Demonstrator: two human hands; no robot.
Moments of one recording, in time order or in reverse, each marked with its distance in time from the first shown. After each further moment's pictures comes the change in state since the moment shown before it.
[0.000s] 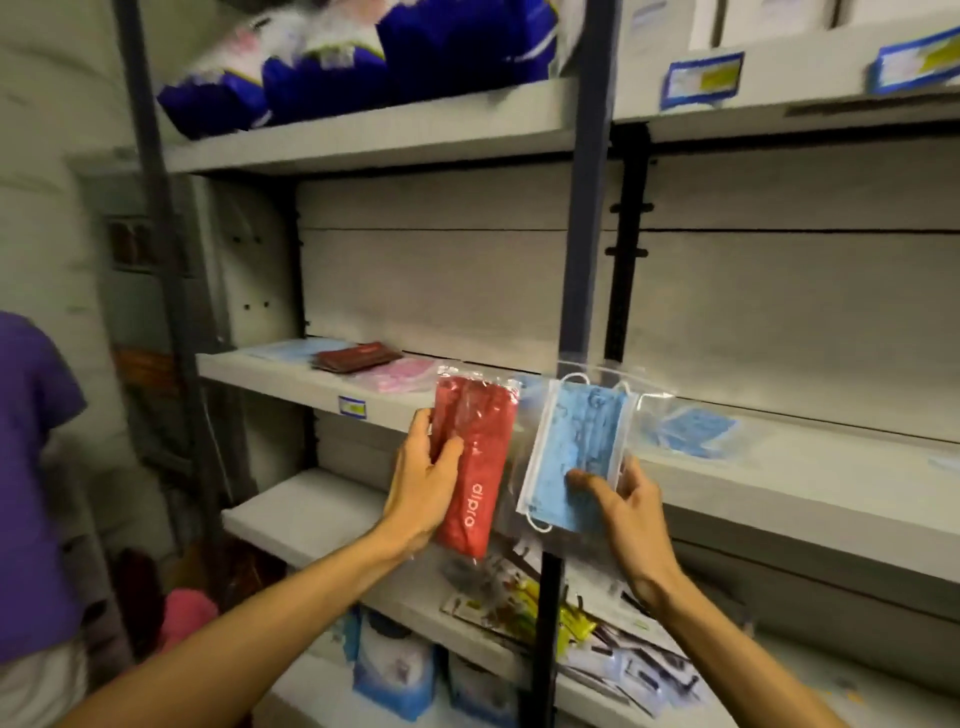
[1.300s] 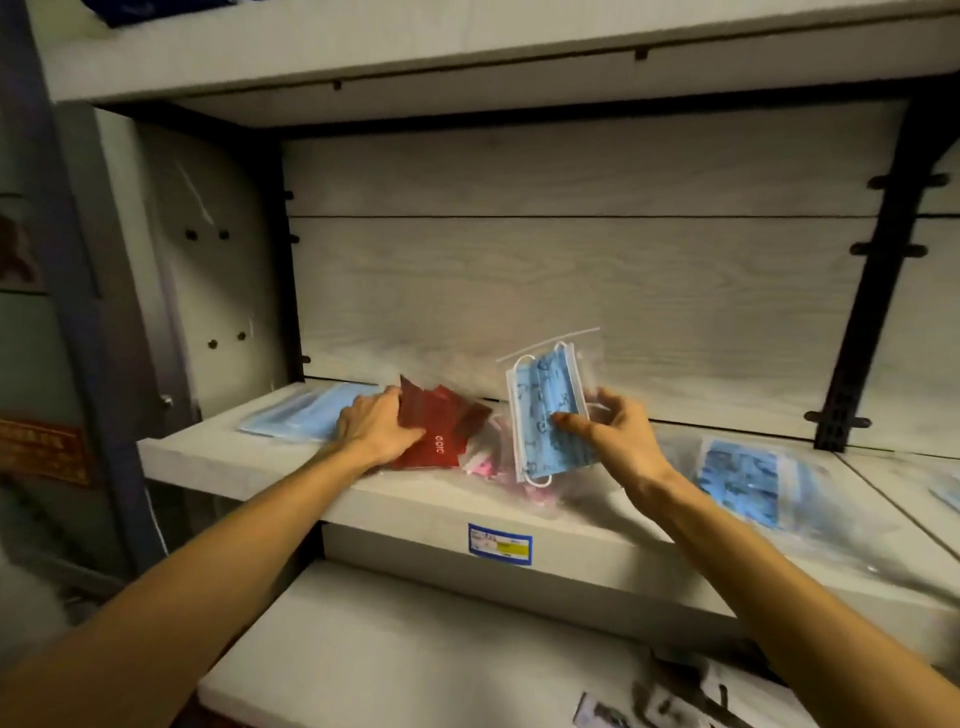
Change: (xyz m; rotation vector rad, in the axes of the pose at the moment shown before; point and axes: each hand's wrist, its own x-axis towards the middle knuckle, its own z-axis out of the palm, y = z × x) left_hand 0.432 -0.227 -0.221 0.981 -0.314 -0.083; right_hand 0.313 0.100 0.308 -0.188 0.103 0.041
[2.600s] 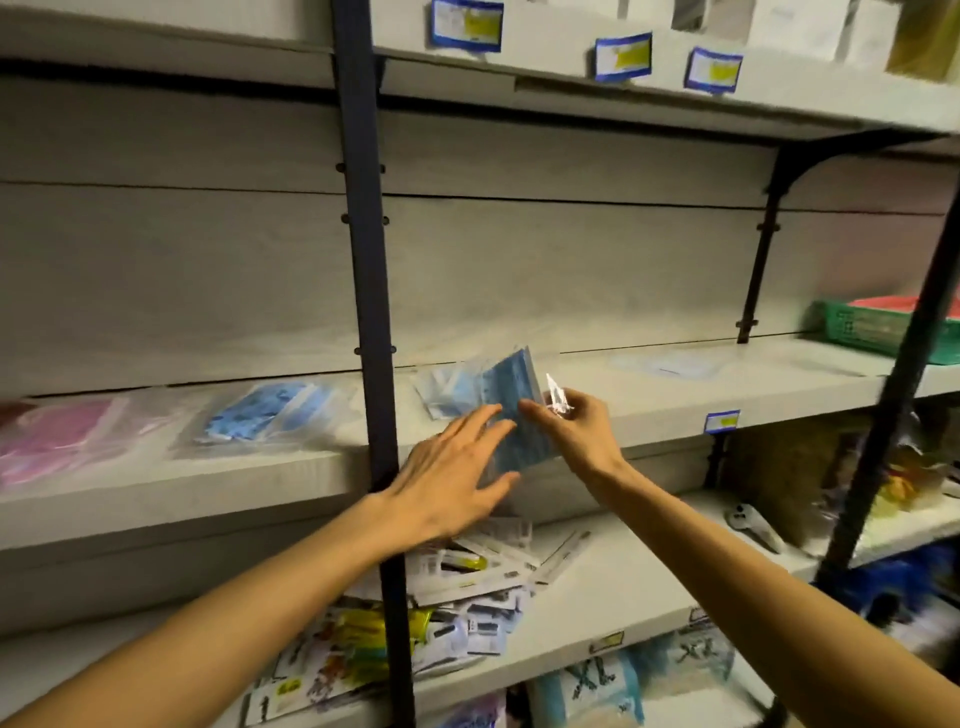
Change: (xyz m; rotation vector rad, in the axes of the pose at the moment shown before) left_hand -0.326 0.460 0.136 -0.119 -0.142 1.116; right_hand -0.246 -0.039 -0.437 -0.273 0.451 -0.082
